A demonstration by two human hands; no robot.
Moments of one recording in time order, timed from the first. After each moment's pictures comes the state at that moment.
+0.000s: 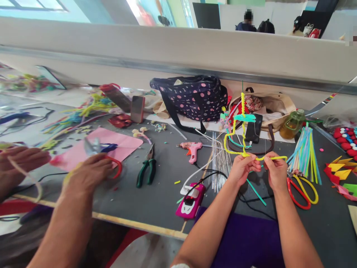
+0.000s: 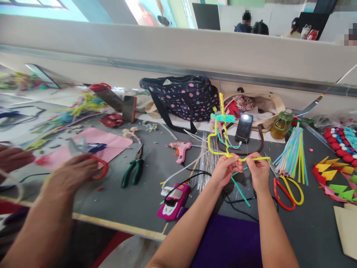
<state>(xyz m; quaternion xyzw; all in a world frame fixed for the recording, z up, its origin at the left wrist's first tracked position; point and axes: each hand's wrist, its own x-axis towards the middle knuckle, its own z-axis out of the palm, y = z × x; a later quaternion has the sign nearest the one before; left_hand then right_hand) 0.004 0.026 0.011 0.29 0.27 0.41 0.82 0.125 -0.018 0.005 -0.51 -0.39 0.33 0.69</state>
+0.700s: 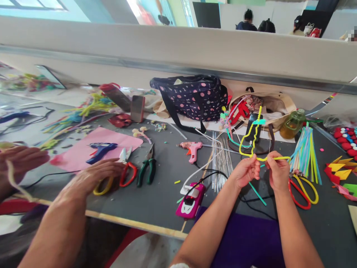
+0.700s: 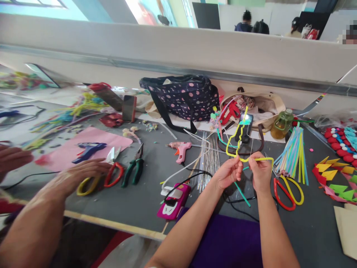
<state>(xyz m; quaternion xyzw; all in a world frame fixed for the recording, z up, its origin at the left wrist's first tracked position) 0.005 0.028 -0.003 0.26 0.22 0.28 0.90 0.125 -0.021 0.010 -0.48 -0.38 0.32 0.73</state>
